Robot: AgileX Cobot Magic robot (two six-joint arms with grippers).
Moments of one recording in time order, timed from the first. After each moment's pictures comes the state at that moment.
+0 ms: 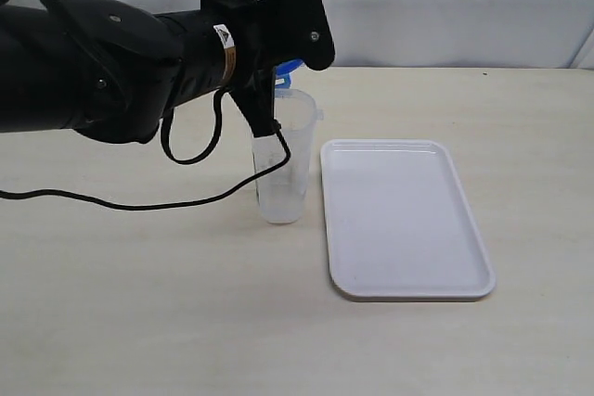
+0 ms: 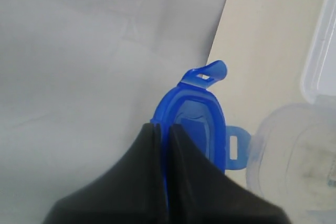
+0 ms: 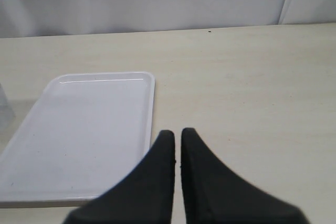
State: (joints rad) left arm -0.79 1.68 -1.13 1.75 0.37 -0.79; right arm -0.01 0.01 0.00 -0.02 0.36 0.05
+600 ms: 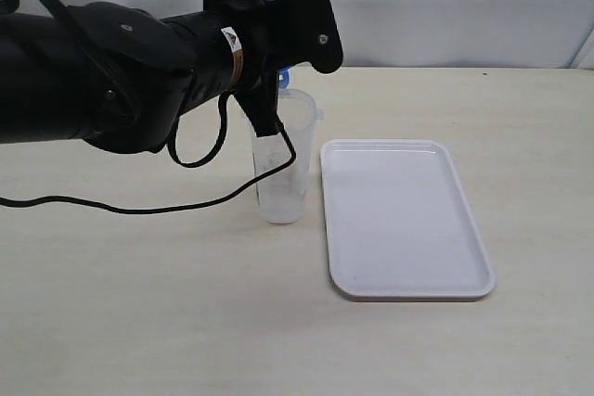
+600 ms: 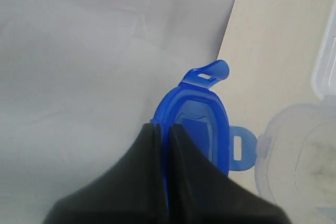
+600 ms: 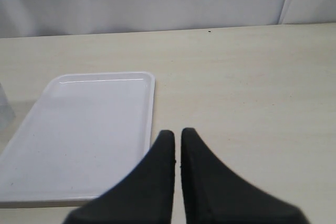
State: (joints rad) left arm -0.83 1.68 -1.13 1.75 0.45 -0.78; right arm -0.01 0.01 0.00 -0.02 0.36 0.05
